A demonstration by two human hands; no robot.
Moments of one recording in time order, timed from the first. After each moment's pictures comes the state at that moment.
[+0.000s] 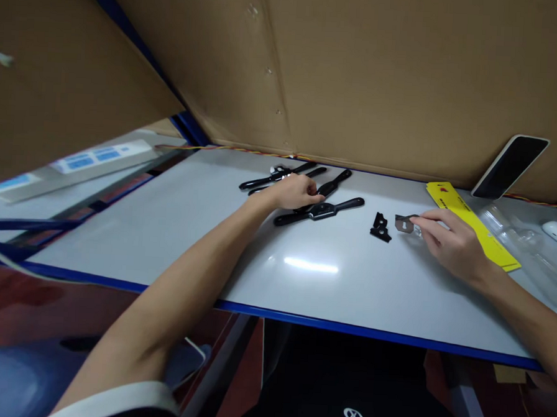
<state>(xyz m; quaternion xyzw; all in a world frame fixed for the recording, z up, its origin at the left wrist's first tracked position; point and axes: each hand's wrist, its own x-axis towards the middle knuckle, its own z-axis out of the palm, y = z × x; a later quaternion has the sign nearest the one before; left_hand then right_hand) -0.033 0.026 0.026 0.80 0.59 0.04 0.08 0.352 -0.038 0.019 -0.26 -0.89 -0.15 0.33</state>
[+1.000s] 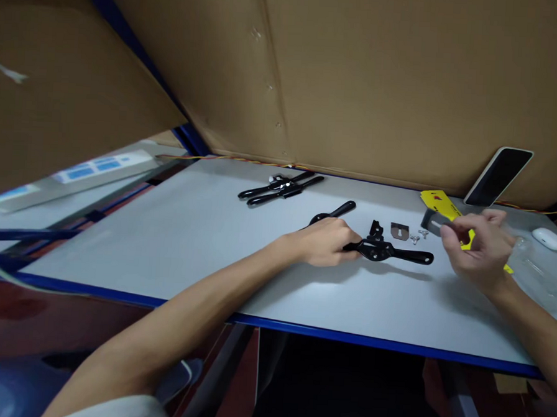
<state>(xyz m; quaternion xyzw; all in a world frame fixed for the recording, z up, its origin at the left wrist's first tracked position) 0.054 -0.051 0.040 0.92 0.34 0.08 0.15 0.355 -0.052 0.047 -0.29 -0.80 -0.21 0.49</state>
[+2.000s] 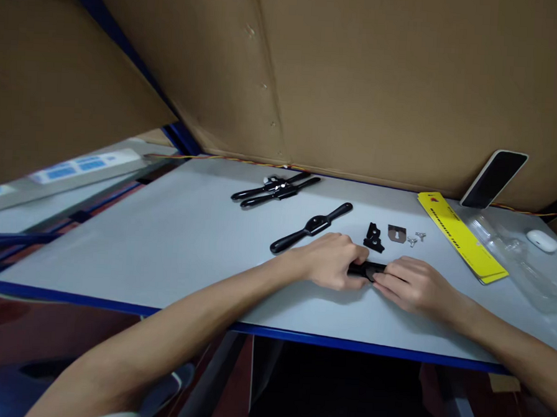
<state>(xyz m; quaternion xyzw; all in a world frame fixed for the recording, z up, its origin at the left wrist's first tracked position) 0.075 -0.068 0.028 0.91 0.37 0.08 0.16 0.309 -0.087 0.018 -0.13 -0.95 -0.12 0.26</state>
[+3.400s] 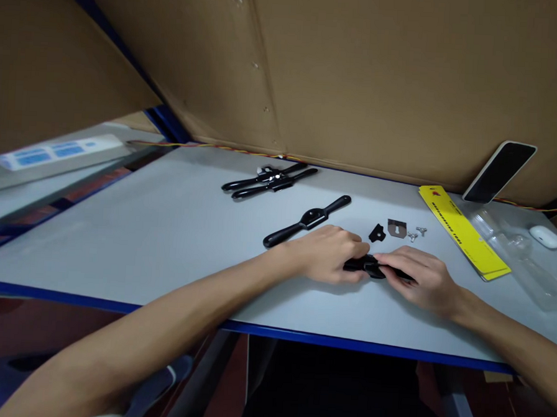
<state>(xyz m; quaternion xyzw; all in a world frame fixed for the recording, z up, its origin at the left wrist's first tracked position) 0.072 -0.069 0.033 0.94 0.32 0.06 0.11 0.312 -0.083 0.012 -0.17 -0.91 0.04 0.37</state>
